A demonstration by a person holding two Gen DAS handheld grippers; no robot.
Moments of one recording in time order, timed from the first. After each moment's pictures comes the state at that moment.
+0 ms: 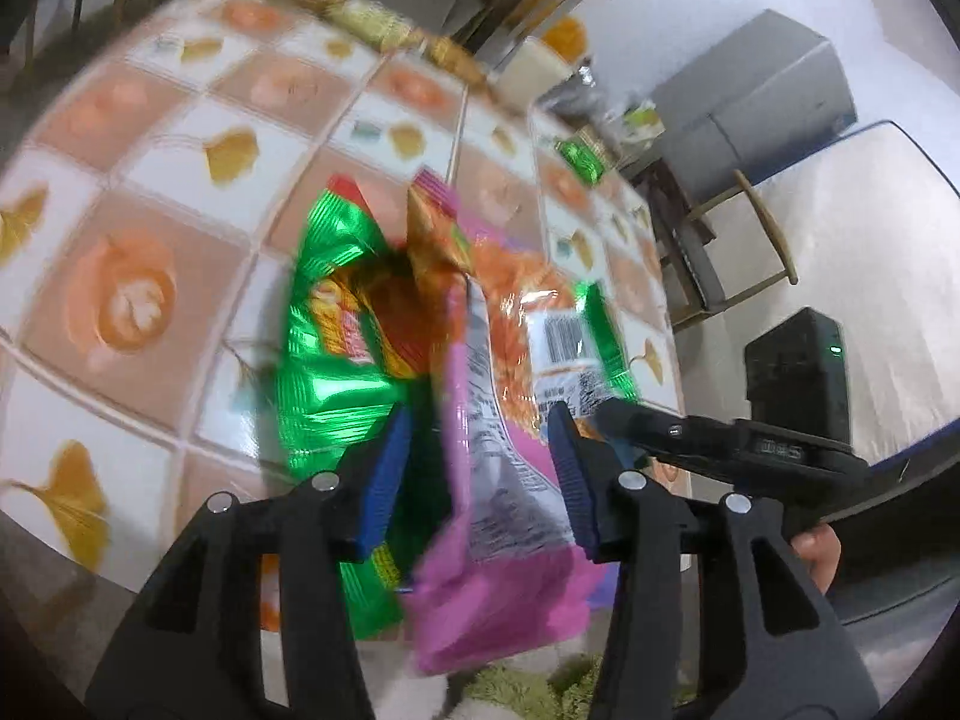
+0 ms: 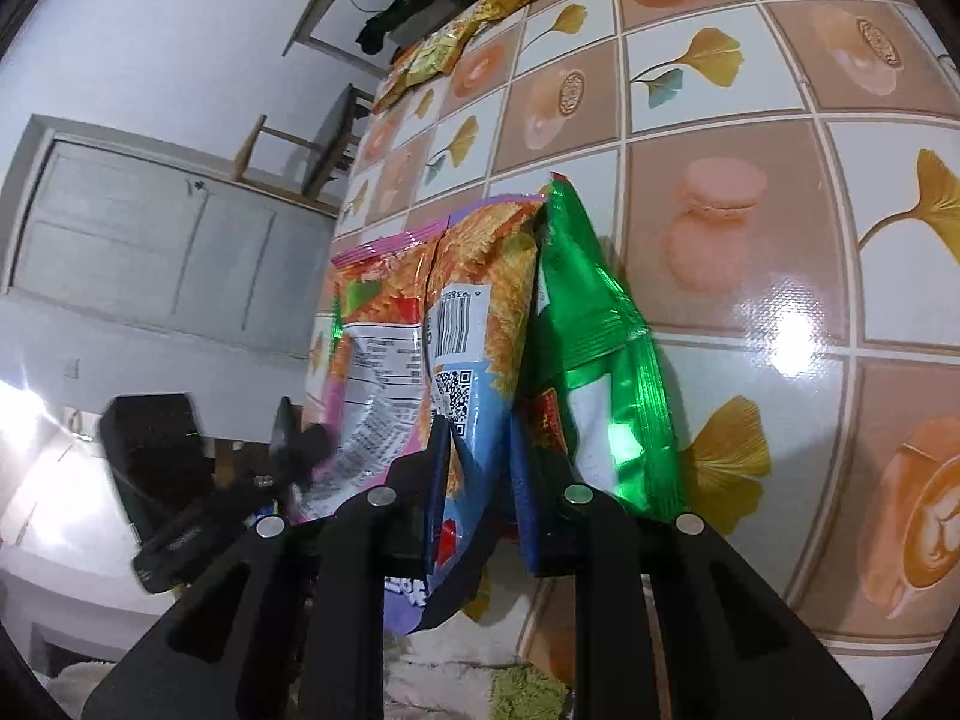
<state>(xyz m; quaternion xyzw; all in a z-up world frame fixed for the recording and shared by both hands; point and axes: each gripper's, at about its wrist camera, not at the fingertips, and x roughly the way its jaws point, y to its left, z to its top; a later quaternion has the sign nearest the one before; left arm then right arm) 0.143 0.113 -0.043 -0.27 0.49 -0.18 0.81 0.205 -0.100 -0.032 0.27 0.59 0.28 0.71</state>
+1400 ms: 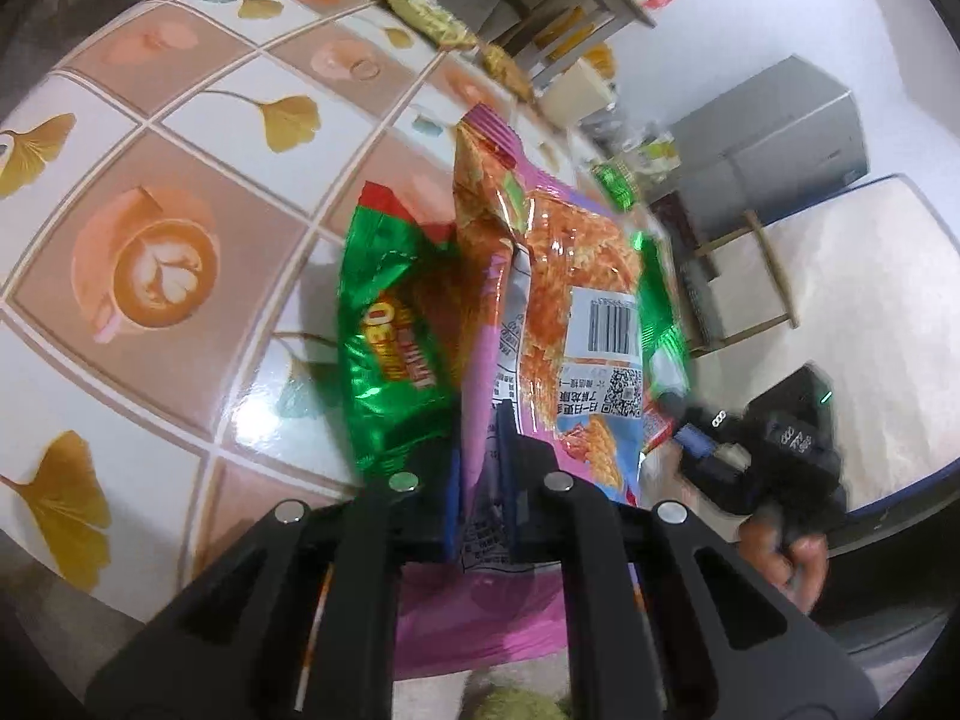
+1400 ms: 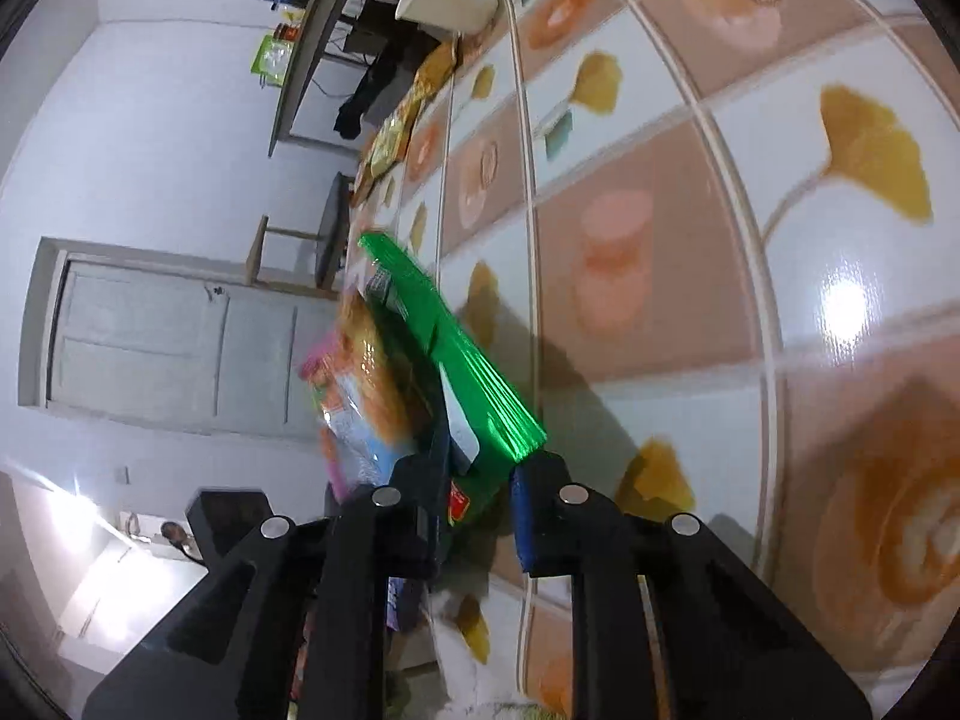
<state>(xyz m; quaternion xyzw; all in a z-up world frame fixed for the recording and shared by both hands) 0.132 0.143 -0.072 -0.31 0.47 -0.15 0.81 0.215 -0.148 -0.055 0.40 0.53 0.24 0.71</state>
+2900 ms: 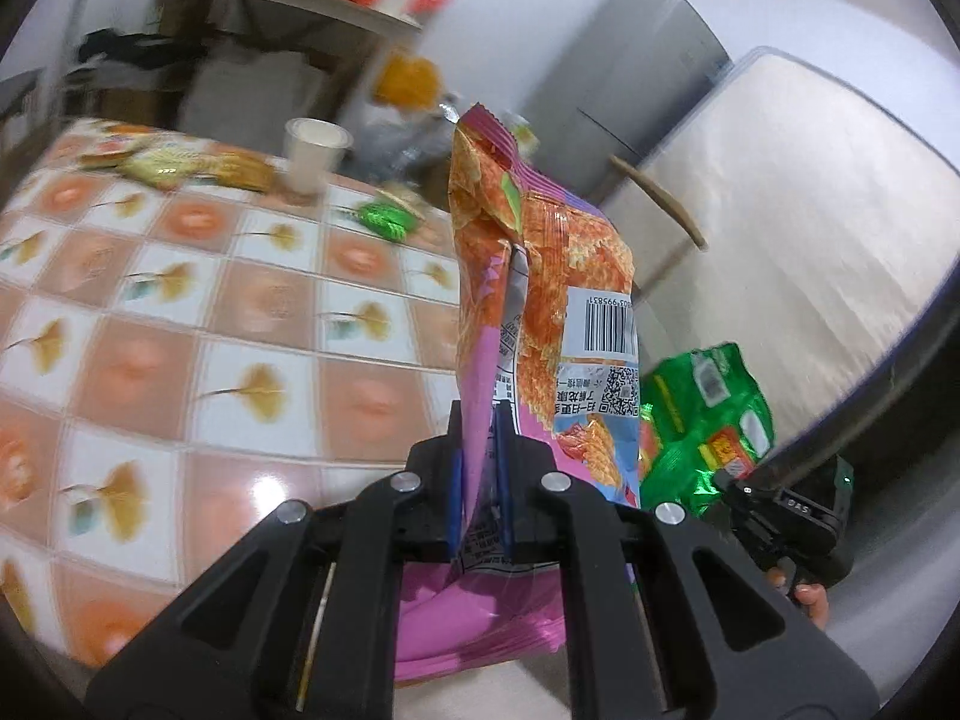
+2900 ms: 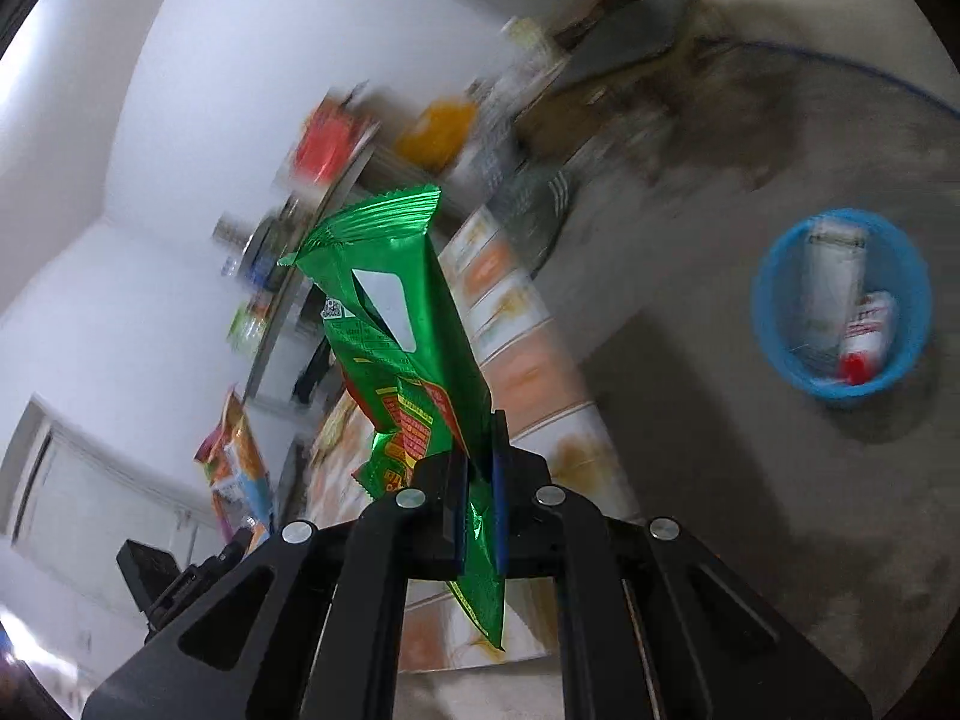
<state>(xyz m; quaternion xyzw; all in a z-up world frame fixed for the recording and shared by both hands) 0.123 -0.024 0.057 -0.17 0.38 -0.29 0.86 -0.002 -0.396 0.016 0.46 0.28 -0.01 0.84</state>
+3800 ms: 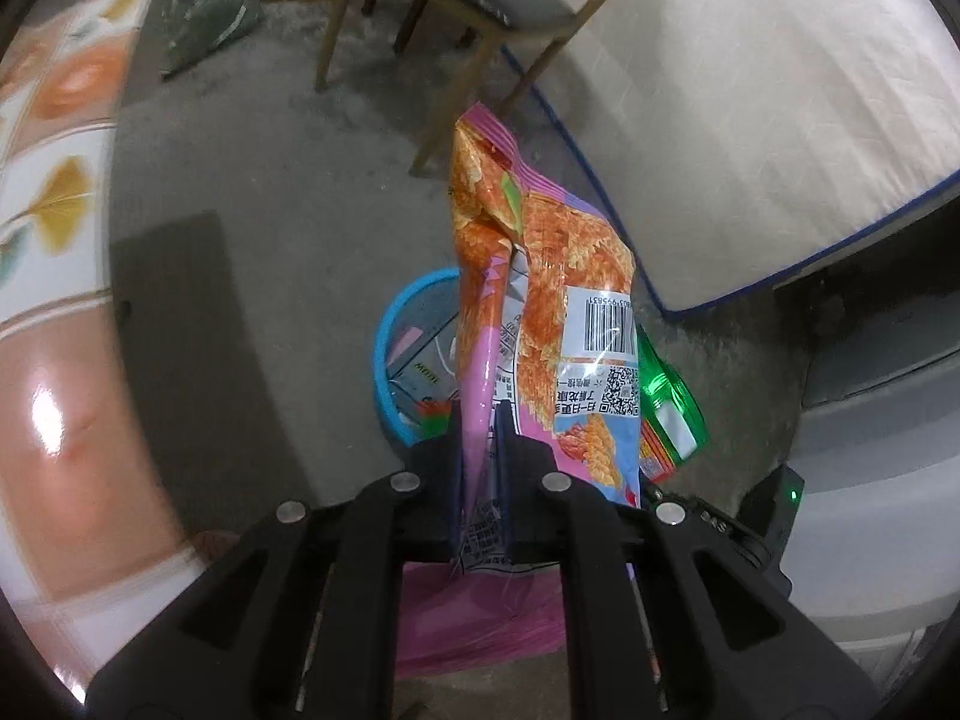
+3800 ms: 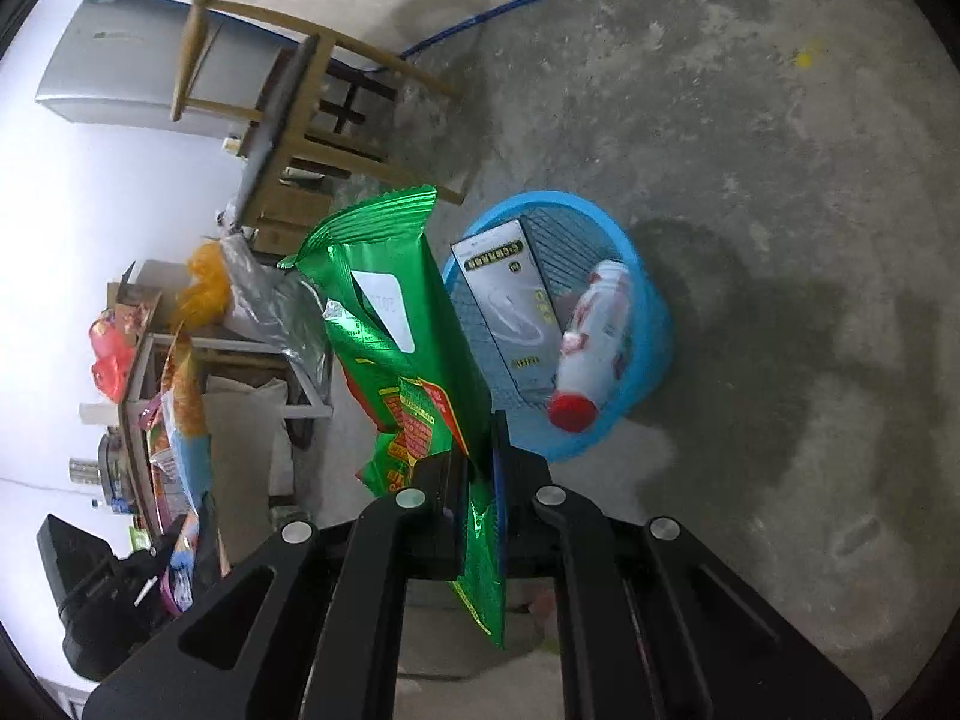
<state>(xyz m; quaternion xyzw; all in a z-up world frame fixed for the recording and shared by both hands) 0.212 -0.418 -0.097 -0.01 0.59 -0.38 0.71 -0.024 -0.590 -0.191 0.60 0.31 -0.23 0.70</state>
